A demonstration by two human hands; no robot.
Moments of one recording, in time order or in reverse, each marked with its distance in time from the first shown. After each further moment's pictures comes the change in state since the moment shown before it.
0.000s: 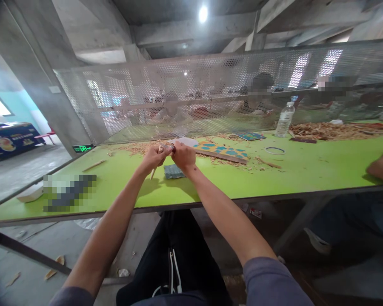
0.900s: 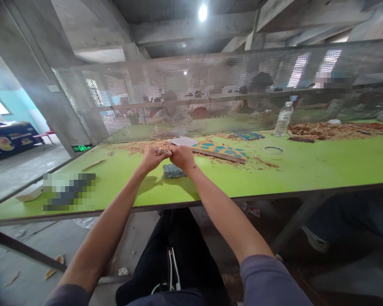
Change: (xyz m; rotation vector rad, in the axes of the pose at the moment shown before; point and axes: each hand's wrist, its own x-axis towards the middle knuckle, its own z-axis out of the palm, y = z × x) left_hand 0.008 -0.023 -0.006 0.294 0.080 0.073; right_hand 0.003 0.009 0.007 -0.034 -0.142 -0.178
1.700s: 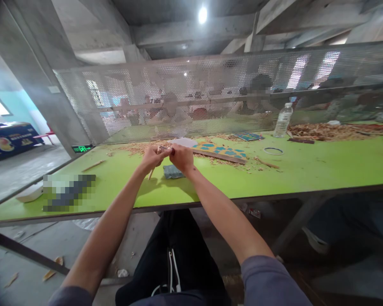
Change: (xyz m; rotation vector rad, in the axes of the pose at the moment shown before) left_hand -0.006 0.025 -0.003 -0.296 -0.063 -0.089; right_hand -0.004 -0.008 -0.002 0.121 0.166 0.095
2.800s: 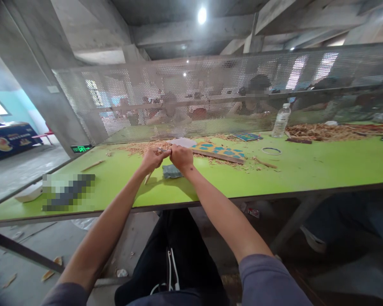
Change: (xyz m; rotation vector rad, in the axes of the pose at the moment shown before) left_hand 0.002 -0.011 0.001 0.191 0.079 0.007; right_hand 0.000 -0.002 0.000 -0.184 -0.146 0.060
